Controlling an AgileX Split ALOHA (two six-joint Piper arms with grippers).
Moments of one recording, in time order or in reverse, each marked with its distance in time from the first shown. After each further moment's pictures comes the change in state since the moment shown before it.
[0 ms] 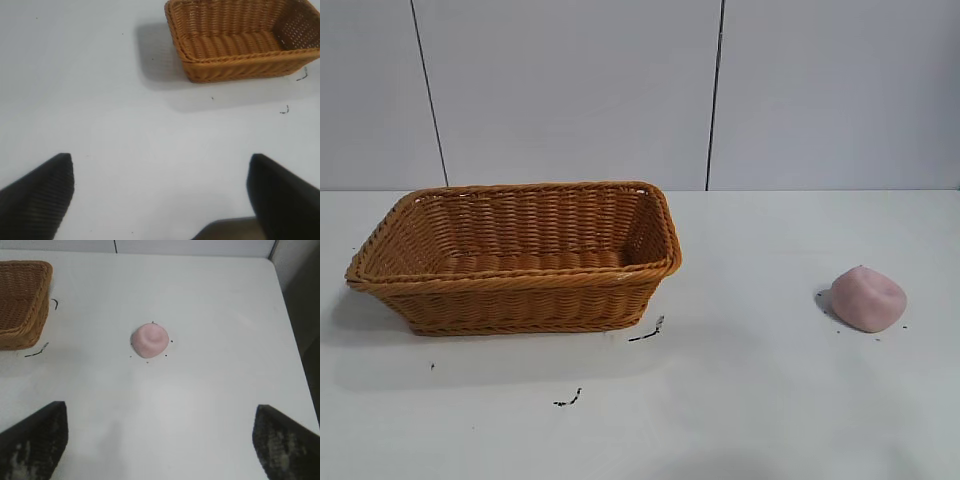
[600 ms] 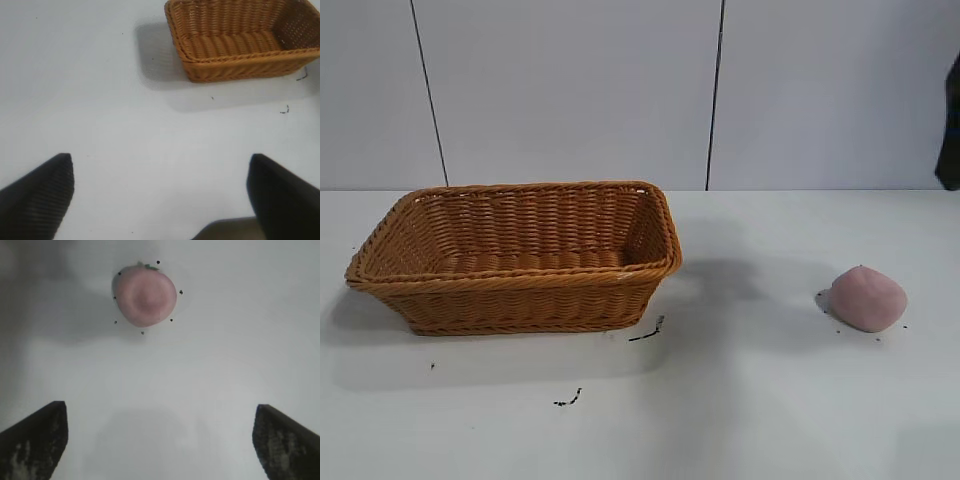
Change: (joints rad) left arm 0.000 0.000 0.000 0.000 0.000 0.000; right arm 0.000 0.970 -0.429 0.004 0.005 0.002
